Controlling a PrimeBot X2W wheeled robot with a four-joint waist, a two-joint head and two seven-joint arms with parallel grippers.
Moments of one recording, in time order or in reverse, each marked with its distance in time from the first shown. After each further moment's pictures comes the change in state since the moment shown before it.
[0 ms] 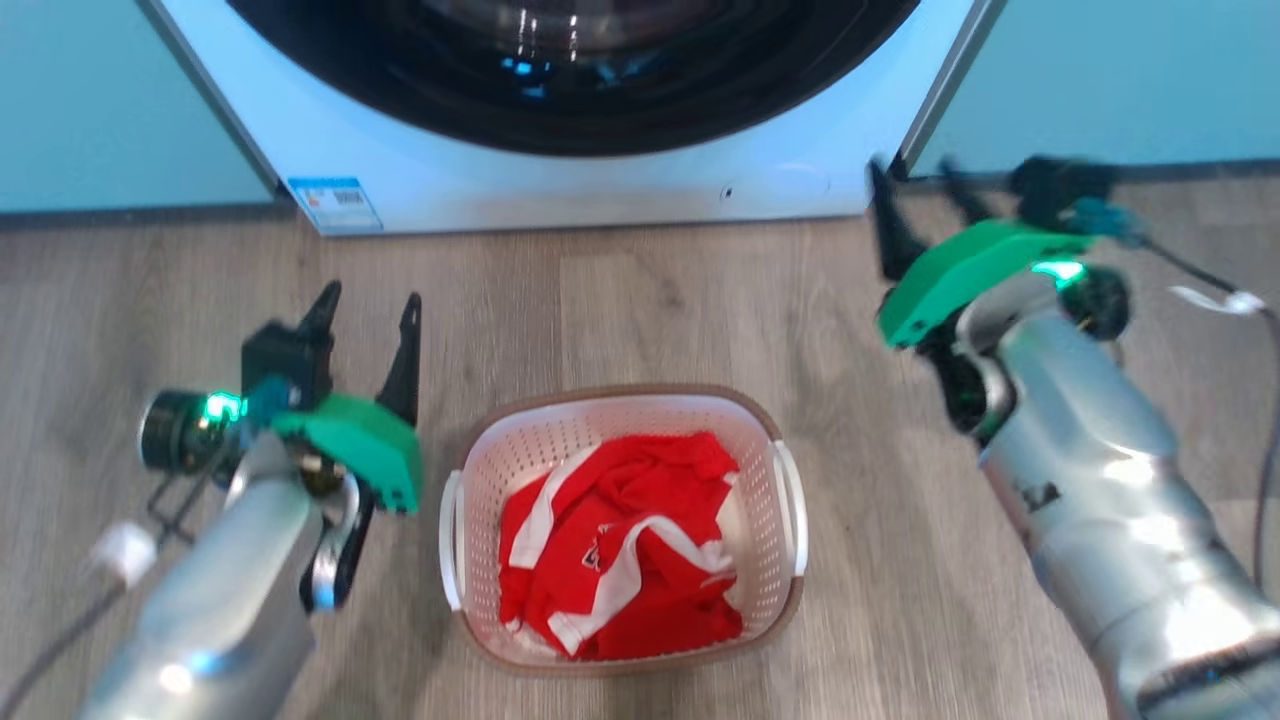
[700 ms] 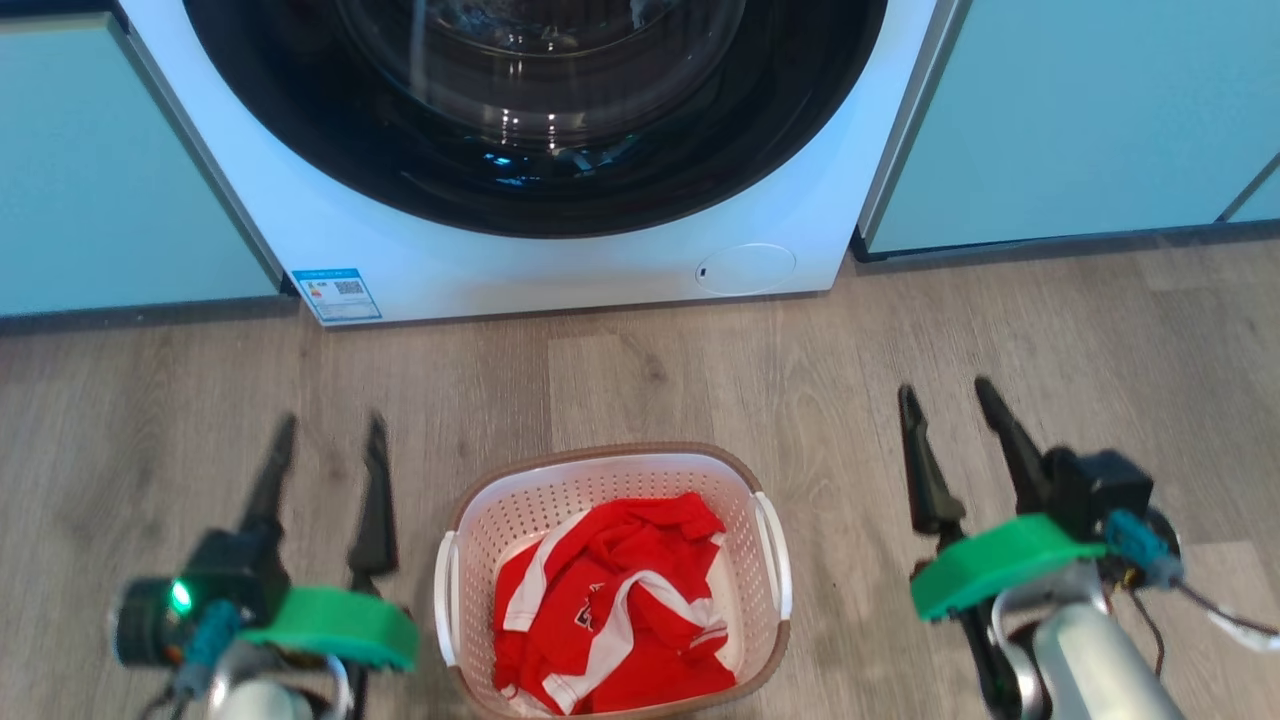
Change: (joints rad) left arm 0.537 -0.257 0.551 -0.439 0.416 -0.152 -0.005; right arm 0.686 0.008 -0.200 -0.683 -0.346 0.000 -0.001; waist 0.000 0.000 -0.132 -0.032
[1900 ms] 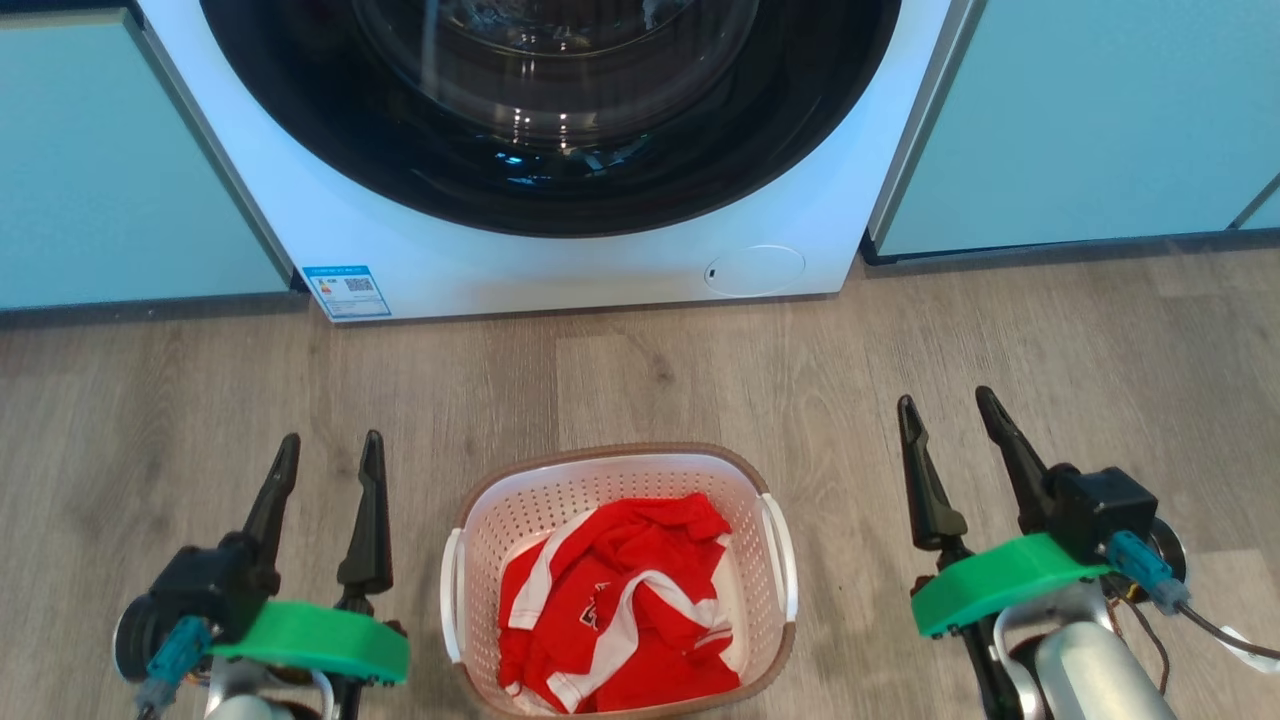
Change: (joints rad) left arm 0.030 -0.034 0.058 0.008 -0.070 -0.109 0.000; right arm 0.050 0.004 -0.002 -0.066 -0.030 0.000 0.000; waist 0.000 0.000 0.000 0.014
